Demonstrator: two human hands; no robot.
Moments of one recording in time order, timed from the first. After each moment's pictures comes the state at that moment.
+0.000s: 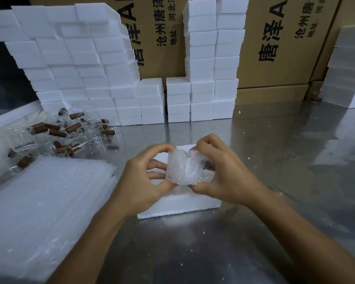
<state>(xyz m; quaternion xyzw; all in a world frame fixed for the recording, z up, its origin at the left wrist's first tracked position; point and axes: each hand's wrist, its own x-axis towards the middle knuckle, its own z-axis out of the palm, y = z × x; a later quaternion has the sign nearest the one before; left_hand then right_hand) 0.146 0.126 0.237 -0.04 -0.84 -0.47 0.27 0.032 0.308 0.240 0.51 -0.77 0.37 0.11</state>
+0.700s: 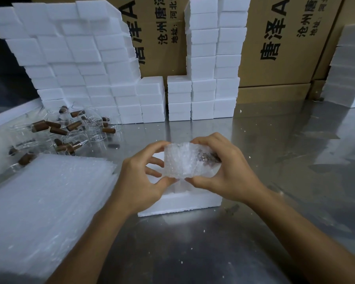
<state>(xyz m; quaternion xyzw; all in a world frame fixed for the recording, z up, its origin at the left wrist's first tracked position) 0.146 0.125 0.232 -0.04 -0.86 -0.36 0.36 0.035 0.309 0.241 0.49 -0.73 0.45 0.14</state>
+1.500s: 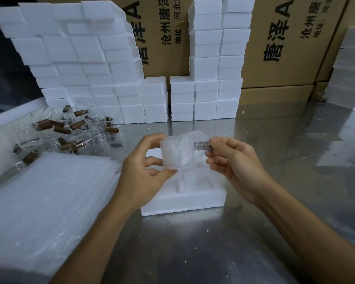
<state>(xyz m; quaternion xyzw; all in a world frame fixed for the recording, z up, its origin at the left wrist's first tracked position) 0.143 0.120 0.233 0.00 -0.80 -0.50 0.33 0.031 0.304 0.247 0.19 -0.56 0.78 -0.19</state>
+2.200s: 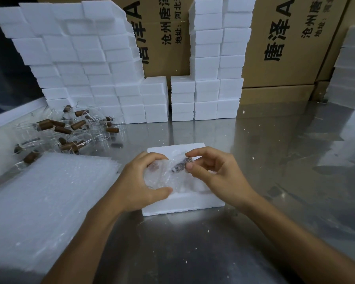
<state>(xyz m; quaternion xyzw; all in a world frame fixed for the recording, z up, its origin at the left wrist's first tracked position) 0.150 0.095 0.222 0.03 -0.91 -0.35 0.23 0.044 0.288 0.223 0.39 -0.67 0.63 -0.07</state>
